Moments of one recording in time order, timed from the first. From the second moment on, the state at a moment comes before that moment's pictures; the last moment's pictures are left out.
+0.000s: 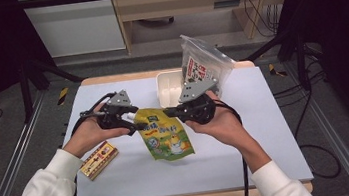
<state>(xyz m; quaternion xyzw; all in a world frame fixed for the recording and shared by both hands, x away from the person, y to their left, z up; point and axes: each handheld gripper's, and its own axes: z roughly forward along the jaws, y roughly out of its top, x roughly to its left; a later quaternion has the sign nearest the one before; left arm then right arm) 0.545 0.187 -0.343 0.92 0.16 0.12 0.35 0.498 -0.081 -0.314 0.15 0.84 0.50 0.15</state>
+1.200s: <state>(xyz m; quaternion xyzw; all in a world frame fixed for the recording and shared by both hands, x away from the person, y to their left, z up) 0.538 0.138 -0.311 0.94 0.10 0.13 0.31 0.495 -0.109 -0.323 0.18 0.88 0.38 0.21</state>
